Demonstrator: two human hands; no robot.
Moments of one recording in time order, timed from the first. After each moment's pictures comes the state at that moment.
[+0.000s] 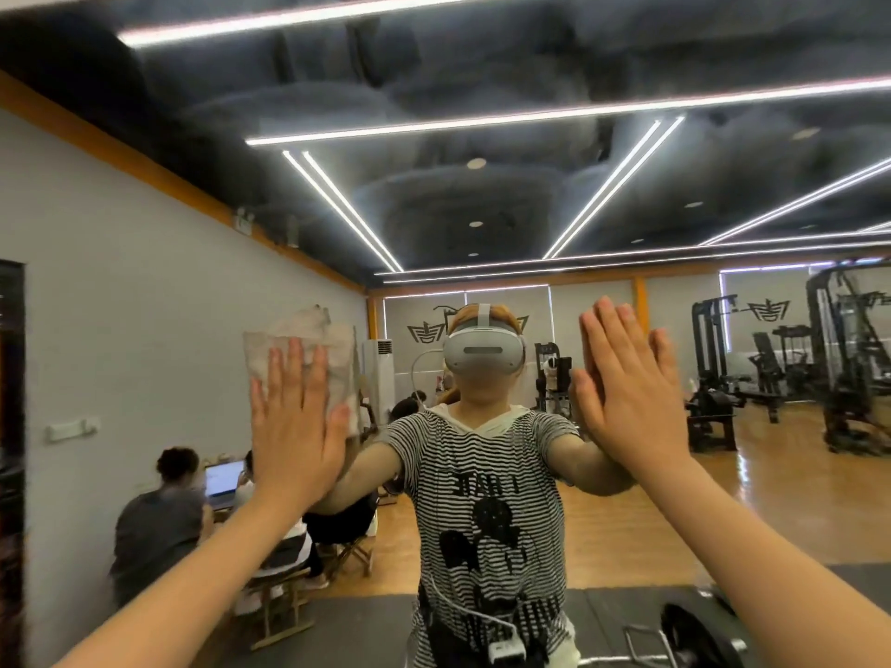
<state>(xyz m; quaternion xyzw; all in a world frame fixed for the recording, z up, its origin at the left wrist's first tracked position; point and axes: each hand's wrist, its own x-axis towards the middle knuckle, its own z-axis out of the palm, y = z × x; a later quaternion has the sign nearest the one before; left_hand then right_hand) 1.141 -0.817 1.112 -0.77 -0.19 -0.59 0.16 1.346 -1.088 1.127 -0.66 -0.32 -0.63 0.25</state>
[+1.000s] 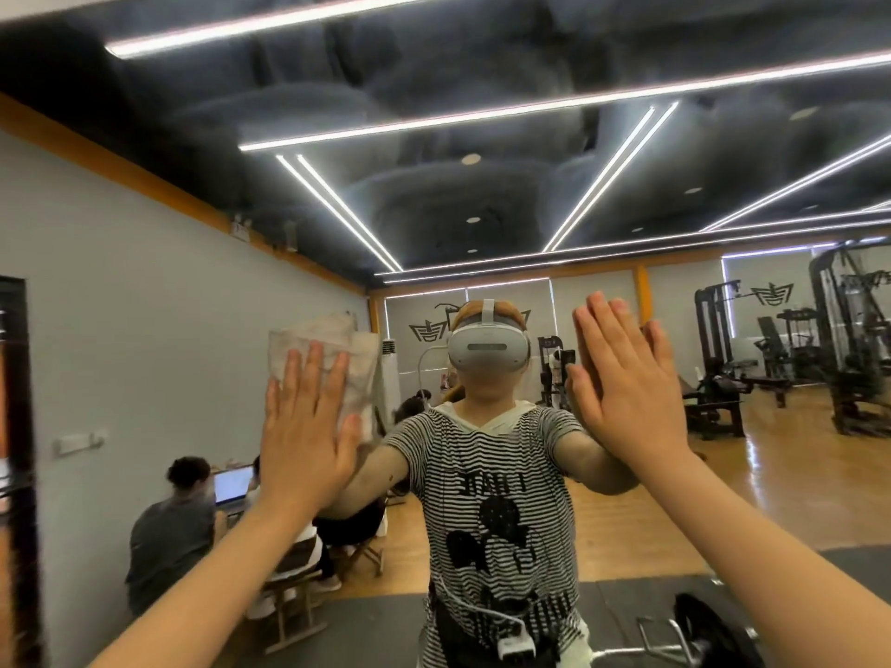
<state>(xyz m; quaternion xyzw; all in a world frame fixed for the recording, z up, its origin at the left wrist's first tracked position) 1.149 -0.821 1.112 -0.78 -0.14 -0.58 0.21 1.345 -1.090 1.126 -0.66 -0.33 -0.62 0.26</state>
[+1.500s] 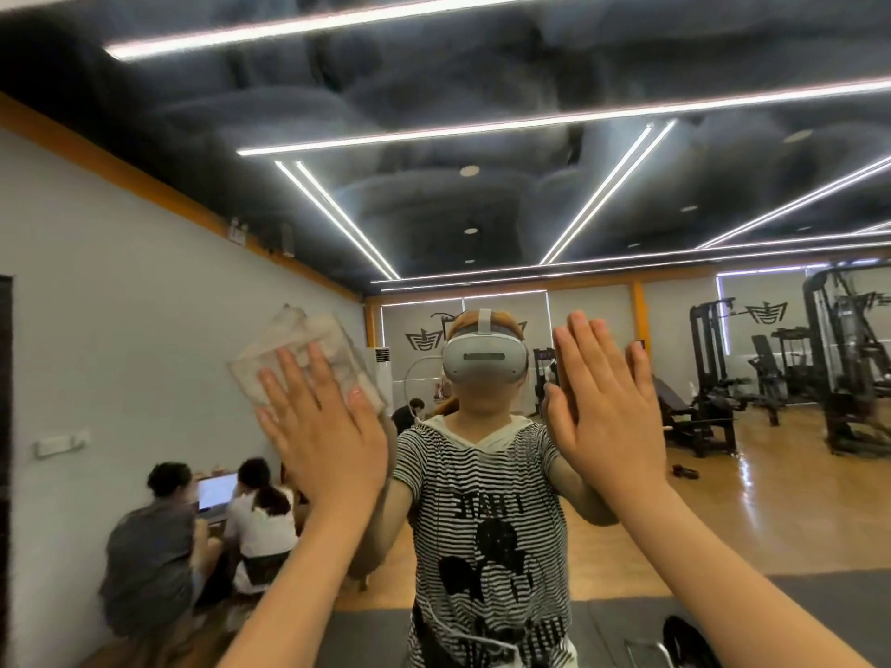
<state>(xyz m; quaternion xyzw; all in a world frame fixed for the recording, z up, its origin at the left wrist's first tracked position) 1.203 -0.894 1.123 -0.69 -0.29 -0.66 0.00 1.347 -1.087 1.123 -0.67 -0.32 -0.62 0.26</state>
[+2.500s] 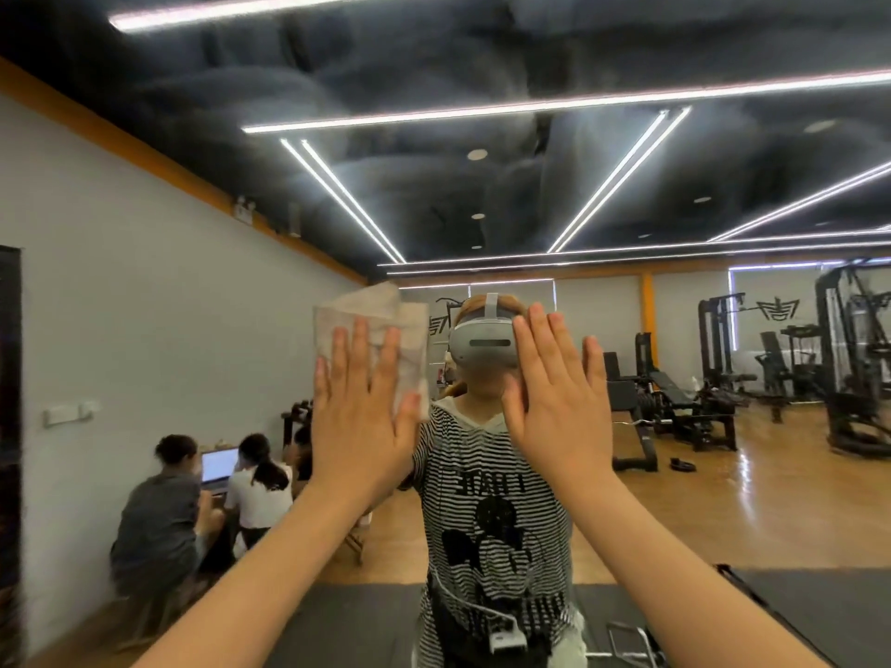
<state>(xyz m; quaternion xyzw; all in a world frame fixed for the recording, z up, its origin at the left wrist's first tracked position) 1.223 -0.927 1.117 -0.77 -0.18 -0.58 0.18 1.351 -1.088 1.122 -0.65 -0.34 -0.62 0.27</state>
